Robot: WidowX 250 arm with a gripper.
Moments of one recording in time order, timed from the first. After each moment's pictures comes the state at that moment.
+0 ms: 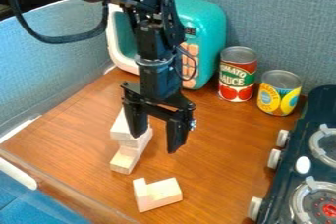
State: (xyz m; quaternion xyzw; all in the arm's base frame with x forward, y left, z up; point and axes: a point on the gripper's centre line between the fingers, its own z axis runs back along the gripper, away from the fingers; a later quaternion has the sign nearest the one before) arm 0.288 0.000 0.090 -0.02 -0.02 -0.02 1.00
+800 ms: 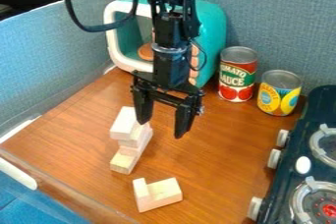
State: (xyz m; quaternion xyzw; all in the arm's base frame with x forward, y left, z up) arm 0.315 0.009 0.085 0.01 0.04 0.00 1.00
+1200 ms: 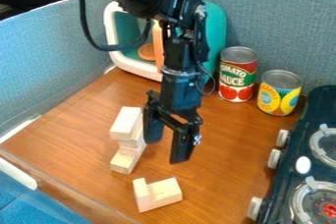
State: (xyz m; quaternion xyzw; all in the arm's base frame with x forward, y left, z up) arm 0.296 -0.009 0.063 -0.02 0.09 -0.18 0.98
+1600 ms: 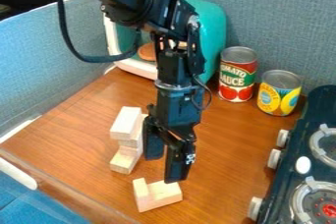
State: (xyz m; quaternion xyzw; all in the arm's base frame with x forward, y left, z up) arm 0.275 -0.021 0.060 -0.05 0.08 -0.24 0.97
